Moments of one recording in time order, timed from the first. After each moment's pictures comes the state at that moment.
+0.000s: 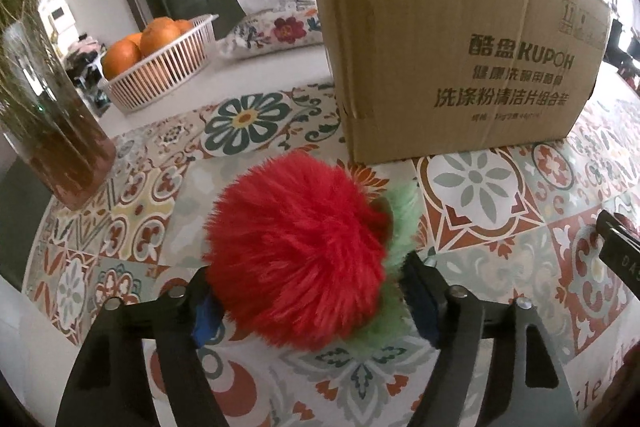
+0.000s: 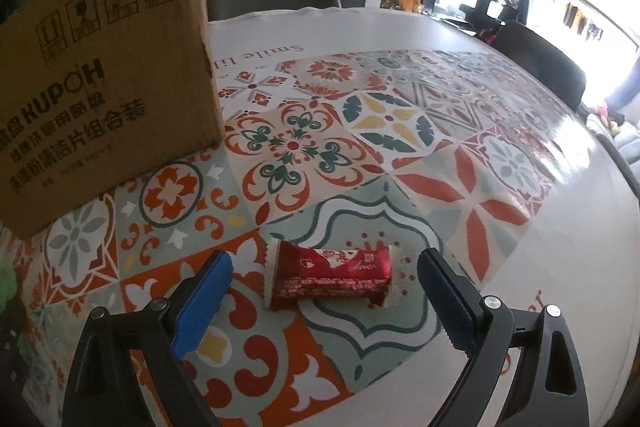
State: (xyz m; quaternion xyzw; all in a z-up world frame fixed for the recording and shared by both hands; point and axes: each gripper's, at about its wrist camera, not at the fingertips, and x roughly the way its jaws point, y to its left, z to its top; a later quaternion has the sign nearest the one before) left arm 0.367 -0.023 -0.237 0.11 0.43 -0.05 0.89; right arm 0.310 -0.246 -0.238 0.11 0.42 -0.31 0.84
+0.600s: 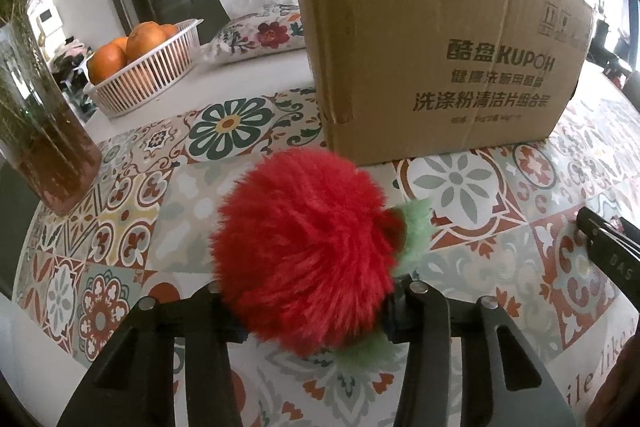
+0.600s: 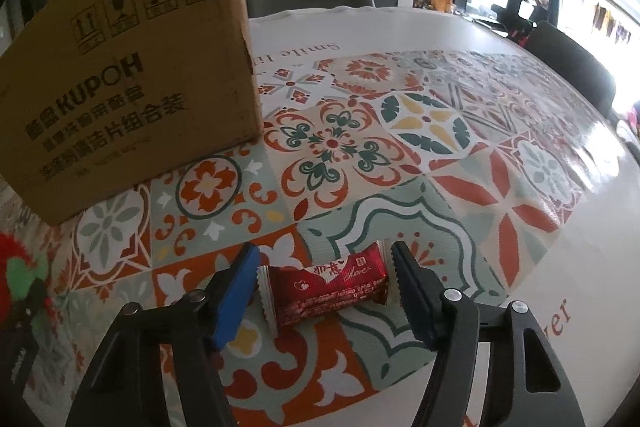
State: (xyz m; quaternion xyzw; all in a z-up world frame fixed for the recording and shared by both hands) left arm 0.363 -0.026 -0.233 0.10 0.43 -0.08 0.90; right arm 0.312 -0.240 -0.238 0.12 0.42 -0.25 0.86
